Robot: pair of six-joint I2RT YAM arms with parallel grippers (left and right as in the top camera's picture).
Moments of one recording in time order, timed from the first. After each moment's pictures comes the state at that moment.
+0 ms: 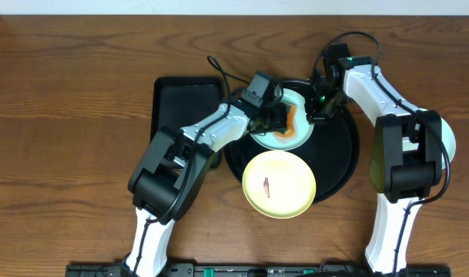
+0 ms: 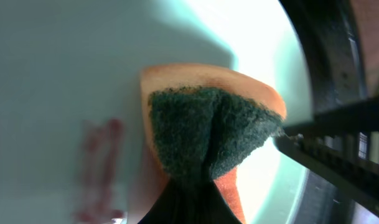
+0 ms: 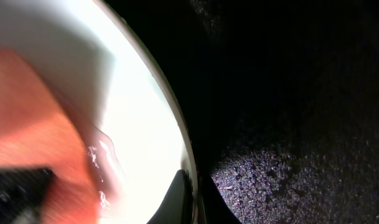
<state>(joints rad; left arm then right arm) -0.57 2.15 1.41 -0.28 0.33 -0.64 0.15 2.20 1.64 -1.00 -0.23 0.09</state>
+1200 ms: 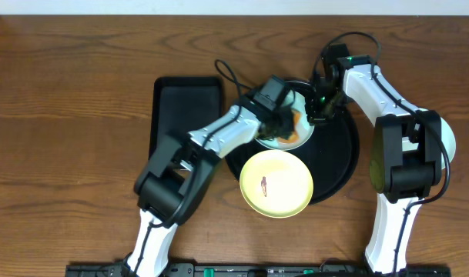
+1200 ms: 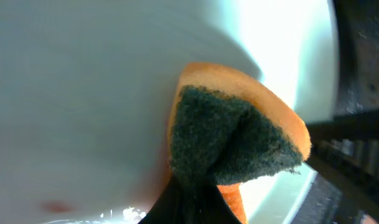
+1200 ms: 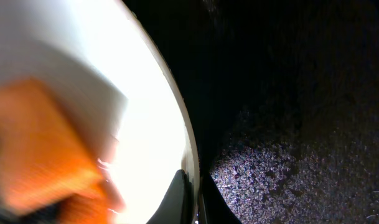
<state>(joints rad) -0.63 2.15 1.45 -0.40 0.25 -0.80 0.16 2.20 1.64 -1.03 -0.21 0.08</state>
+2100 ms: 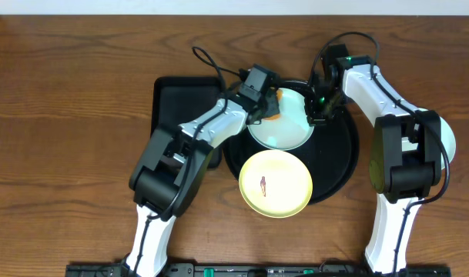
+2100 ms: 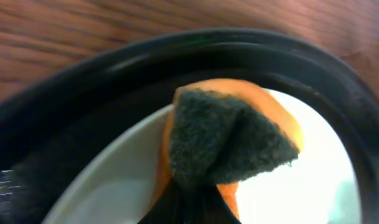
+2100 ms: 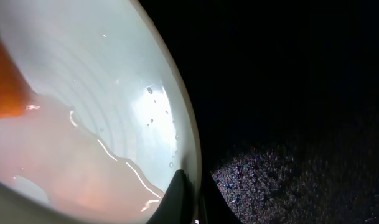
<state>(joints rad) -0.56 2.17 1.45 -0.22 0.08 -0.76 0.16 2.20 1.64 -1.03 -0.21 0.05</state>
